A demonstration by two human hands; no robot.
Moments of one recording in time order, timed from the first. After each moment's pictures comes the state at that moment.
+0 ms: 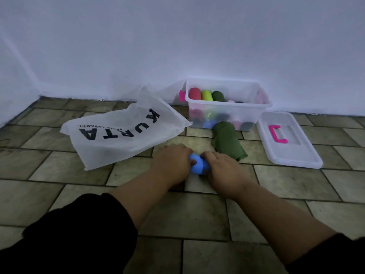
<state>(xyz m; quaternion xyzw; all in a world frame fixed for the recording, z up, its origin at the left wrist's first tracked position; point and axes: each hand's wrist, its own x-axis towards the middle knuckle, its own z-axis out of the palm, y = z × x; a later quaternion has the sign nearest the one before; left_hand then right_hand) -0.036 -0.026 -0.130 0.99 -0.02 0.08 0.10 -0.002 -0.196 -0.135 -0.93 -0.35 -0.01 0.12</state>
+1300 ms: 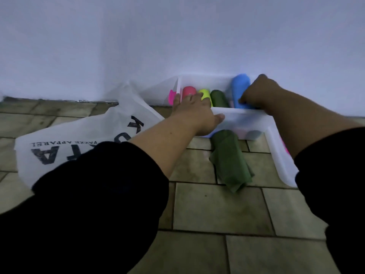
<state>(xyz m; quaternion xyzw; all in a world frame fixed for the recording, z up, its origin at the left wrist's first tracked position) 0.139 -0.043 -0.075 1.00 0.02 0.01 0.06 0.221 -0.196 -0.031 -0.97 0.00 0.02 0.23</state>
